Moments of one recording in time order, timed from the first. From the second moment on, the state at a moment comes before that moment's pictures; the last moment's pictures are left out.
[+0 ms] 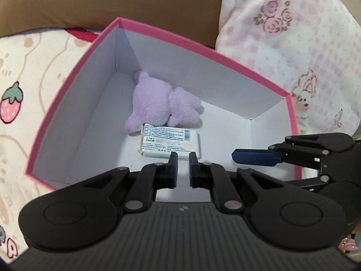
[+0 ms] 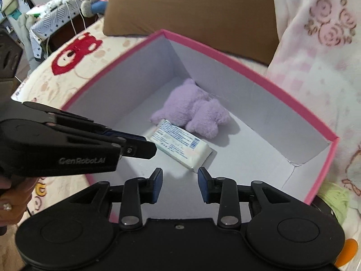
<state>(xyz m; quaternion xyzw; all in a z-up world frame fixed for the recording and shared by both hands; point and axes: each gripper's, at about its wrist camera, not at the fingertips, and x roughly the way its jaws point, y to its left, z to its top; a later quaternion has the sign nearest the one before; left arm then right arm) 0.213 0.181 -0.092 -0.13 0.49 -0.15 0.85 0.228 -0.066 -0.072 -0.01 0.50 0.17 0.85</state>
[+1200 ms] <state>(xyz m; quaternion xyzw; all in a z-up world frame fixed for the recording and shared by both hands) 0.098 0.152 0.065 -0.06 0.48 -0.16 0.86 0.094 -0.082 0.046 -0.02 0.43 0.20 0.88</state>
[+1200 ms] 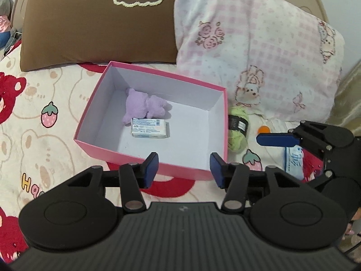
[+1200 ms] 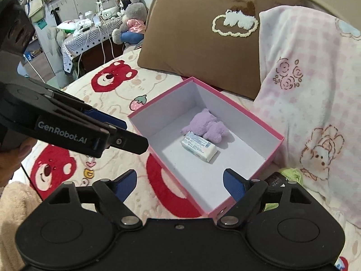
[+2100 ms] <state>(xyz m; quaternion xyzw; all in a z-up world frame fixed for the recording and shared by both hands) 0.013 0.078 0.082 0.04 0.51 -0.24 0.83 -0.015 -0.145 0.060 -0.06 0.46 0.18 0.87</state>
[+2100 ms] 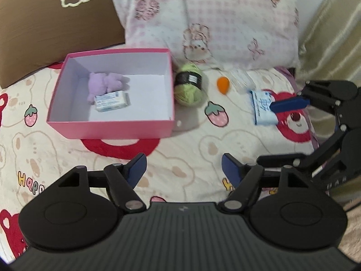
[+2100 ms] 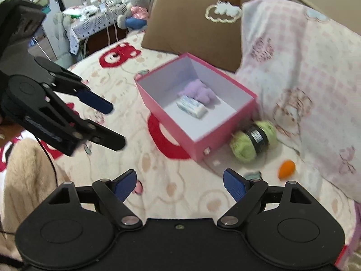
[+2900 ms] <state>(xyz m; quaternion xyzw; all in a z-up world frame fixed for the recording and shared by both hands) 0.013 -0.027 0.007 0.07 0.53 -0.30 0.79 -0.063 -0.246 0.010 -0.01 0.50 0.07 0.86</state>
